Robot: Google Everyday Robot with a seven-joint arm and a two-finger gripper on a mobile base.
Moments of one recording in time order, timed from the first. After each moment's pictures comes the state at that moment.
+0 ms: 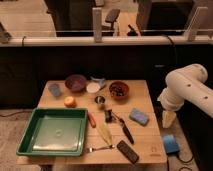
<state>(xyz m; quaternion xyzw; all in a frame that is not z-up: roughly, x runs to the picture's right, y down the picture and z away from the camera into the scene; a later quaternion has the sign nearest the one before) 0.284 0.105 0.685 -0.28 0.02 0.02 0.96</state>
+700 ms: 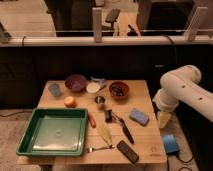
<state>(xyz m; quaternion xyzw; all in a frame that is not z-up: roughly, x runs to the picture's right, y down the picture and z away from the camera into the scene) 0.247 0.109 0.689 -0.28 0.00 0.02 0.96</state>
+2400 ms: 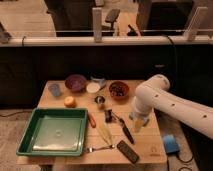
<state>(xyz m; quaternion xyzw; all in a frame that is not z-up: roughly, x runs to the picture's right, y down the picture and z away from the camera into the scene) 0.142 0.139 0.724 -0.28 -0.05 0.02 0.96</state>
